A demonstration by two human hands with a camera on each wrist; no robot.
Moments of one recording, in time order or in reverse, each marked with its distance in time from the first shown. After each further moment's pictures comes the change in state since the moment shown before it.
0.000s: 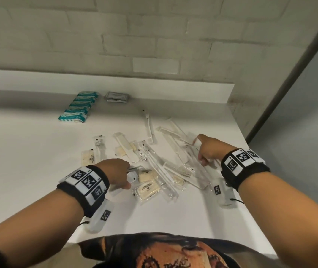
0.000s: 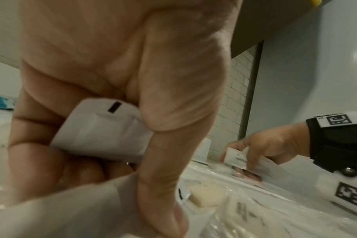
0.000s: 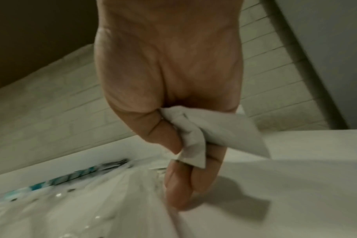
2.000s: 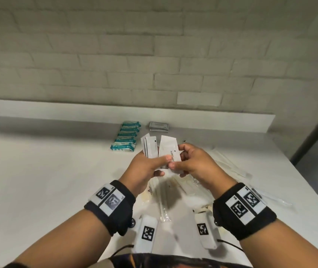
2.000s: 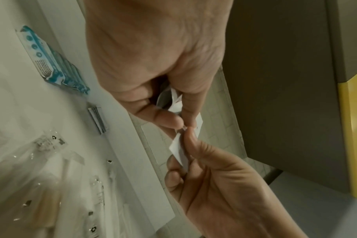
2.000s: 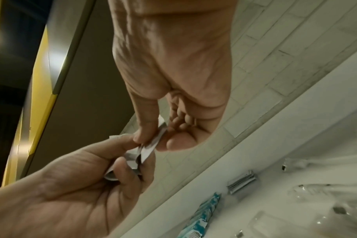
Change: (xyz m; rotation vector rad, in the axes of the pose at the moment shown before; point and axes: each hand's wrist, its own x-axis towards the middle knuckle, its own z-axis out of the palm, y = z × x) left_hand -0.027 -0.109 -0.043 -1.713 0.467 0.394; right_hand -0.049 -0.212 0.074 0.825 0.033 -0.574
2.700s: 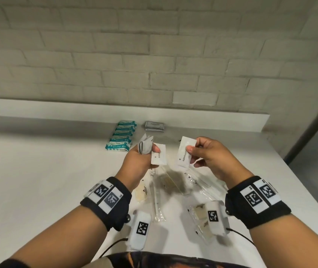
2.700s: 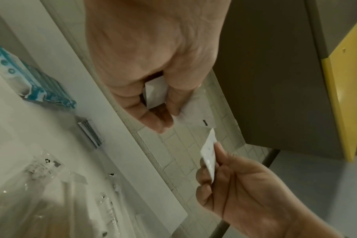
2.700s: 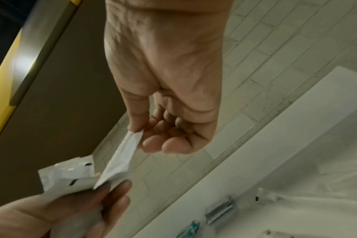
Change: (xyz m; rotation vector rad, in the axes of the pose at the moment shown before) left_hand 0.013 0.002 0.004 0.053 0.158 0.063; right_hand -0.002 -0.007 -0.048 0.047 0.106 0.005
